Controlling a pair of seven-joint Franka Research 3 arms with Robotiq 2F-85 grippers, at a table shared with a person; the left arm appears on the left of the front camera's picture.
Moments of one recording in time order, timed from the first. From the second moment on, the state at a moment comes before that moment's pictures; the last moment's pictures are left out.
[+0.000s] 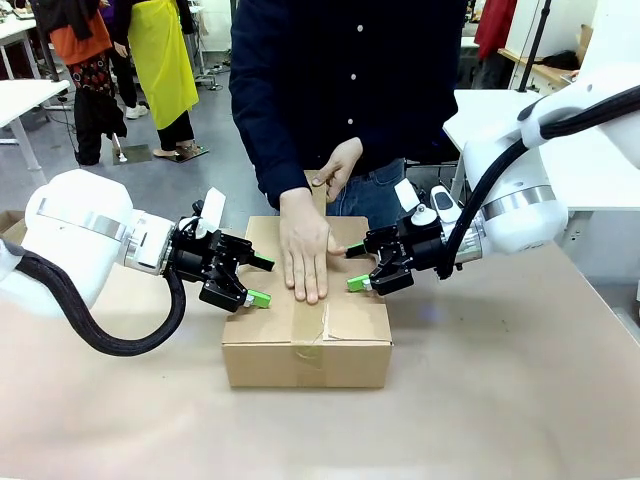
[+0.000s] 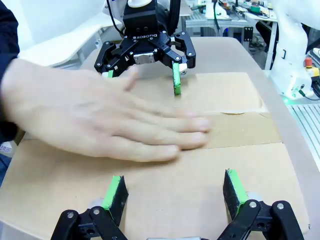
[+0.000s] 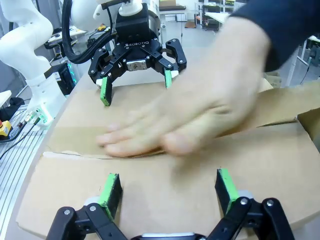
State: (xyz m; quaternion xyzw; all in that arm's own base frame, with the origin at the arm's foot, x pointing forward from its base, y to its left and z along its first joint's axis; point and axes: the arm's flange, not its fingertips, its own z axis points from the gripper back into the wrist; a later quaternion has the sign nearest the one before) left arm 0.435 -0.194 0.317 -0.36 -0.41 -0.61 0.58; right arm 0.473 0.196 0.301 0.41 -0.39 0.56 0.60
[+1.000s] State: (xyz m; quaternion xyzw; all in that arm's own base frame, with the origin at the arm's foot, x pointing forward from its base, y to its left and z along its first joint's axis) left arm 0.436 -0.194 0.317 -0.36 -0.41 -0.61 0.58; right arm 0.473 0.196 0.301 0.41 -0.39 0.56 0.60
